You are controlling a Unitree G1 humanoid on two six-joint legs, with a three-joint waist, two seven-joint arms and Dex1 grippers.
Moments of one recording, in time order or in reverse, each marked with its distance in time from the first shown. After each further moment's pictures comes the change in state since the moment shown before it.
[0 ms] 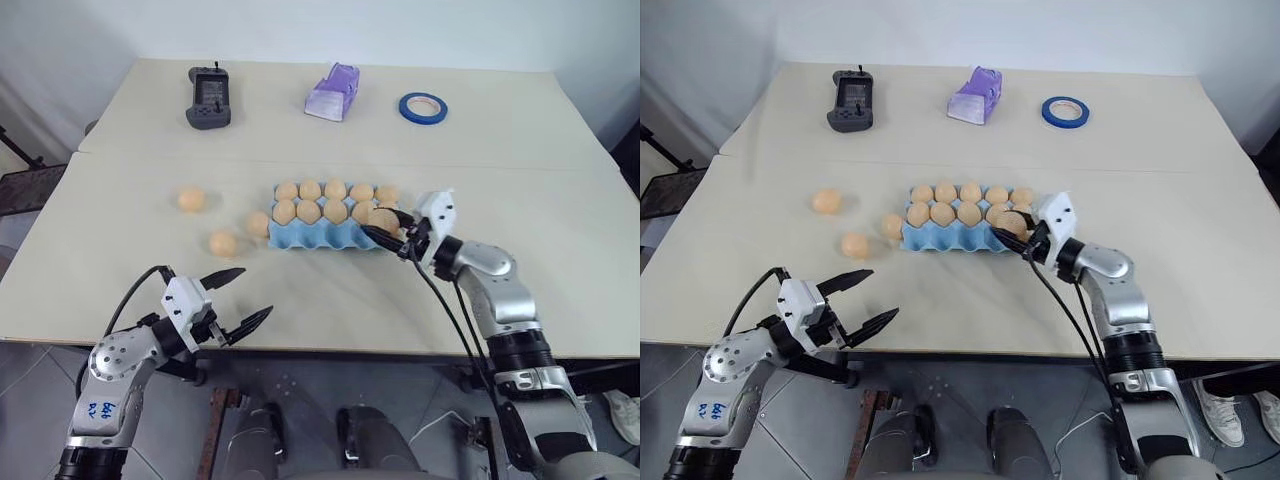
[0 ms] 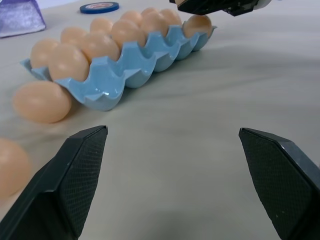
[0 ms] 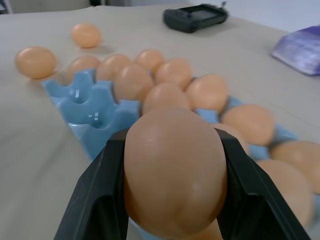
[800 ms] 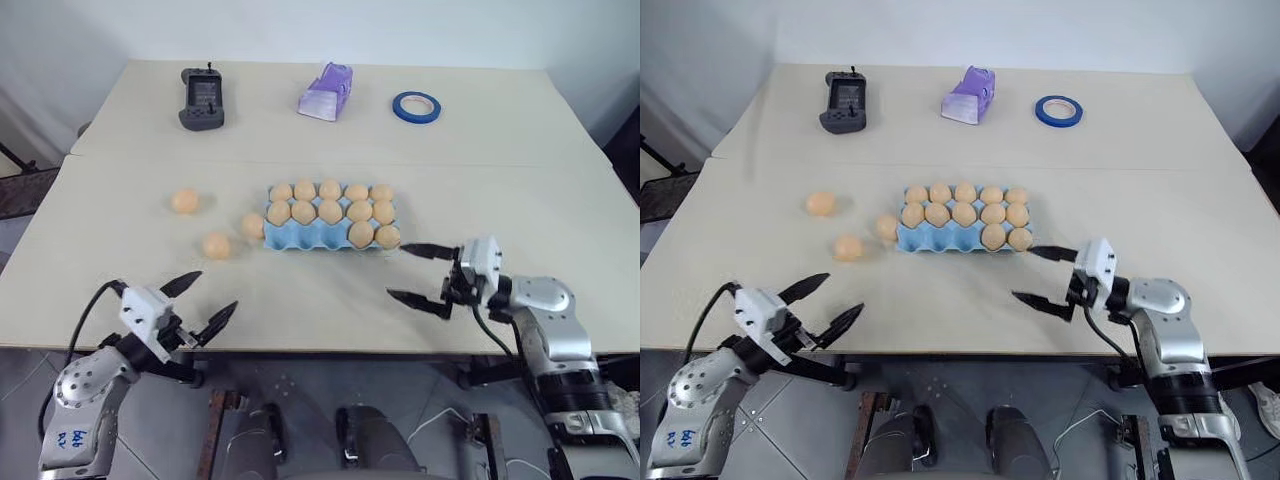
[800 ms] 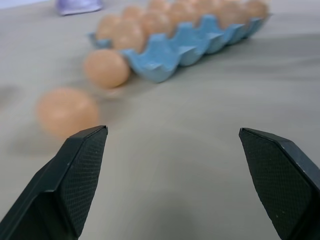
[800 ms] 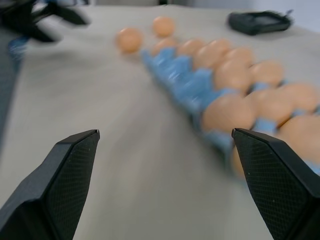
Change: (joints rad) left arm 0.148 -0.039 0.188 -0.038 -0.051 0.036 0.139; right arm 0.285 -0.207 -0.089 -0.108 0.142 -0.218 0.448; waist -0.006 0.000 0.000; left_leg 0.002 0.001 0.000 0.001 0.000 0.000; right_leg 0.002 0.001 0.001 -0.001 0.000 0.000
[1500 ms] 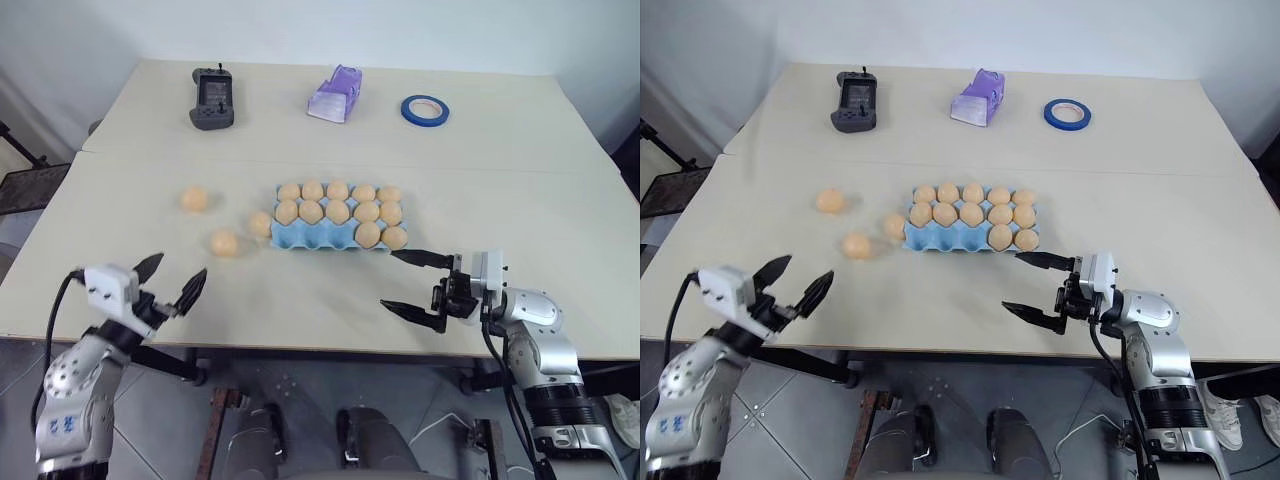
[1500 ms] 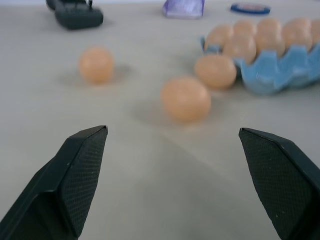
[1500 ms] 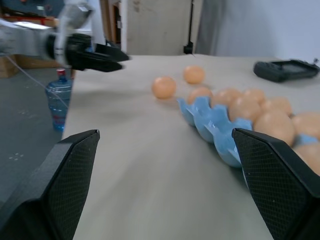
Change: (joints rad) left arm -0.201 -0.031 0.037 0.056 -0.020 0.145 0.163; right arm 0.038 0.095 0.002 -0.089 0.106 0.007 0.014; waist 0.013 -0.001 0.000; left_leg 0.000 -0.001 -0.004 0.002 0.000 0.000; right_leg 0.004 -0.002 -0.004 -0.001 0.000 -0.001
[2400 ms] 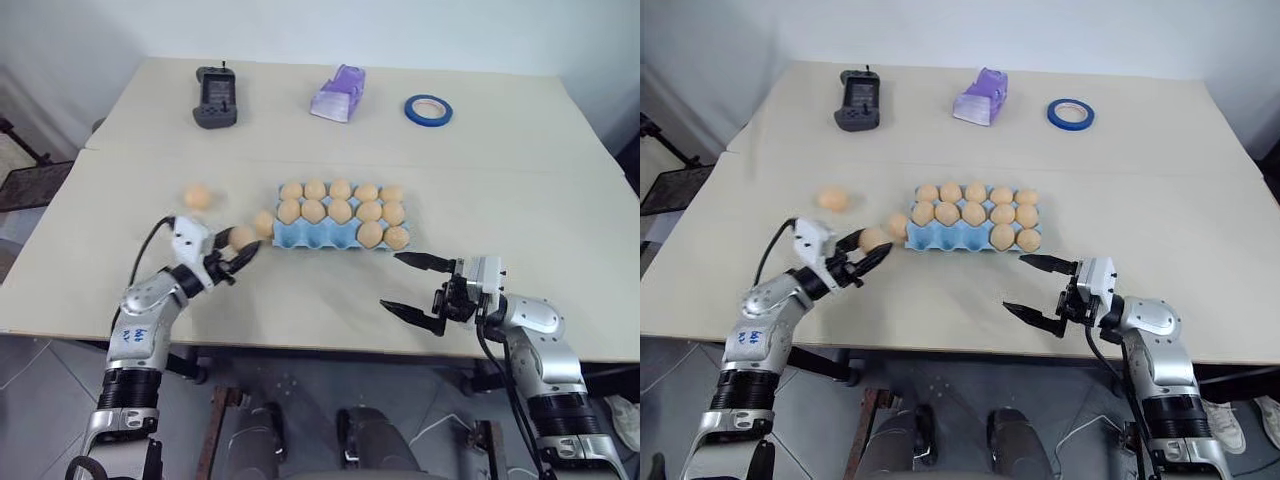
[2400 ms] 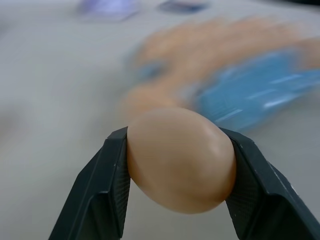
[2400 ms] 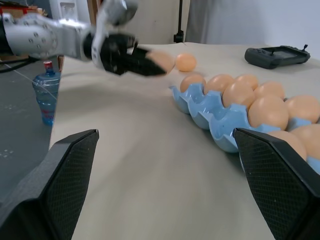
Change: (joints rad) left arm -0.412 -0.049 -0.279 0.298 0.089 -0.062 -0.258; right arm 0.042 -0.009 -0.008 -0.023 -0.027 -0.004 -0.102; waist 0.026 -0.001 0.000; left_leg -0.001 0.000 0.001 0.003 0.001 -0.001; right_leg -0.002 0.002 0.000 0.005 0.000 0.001
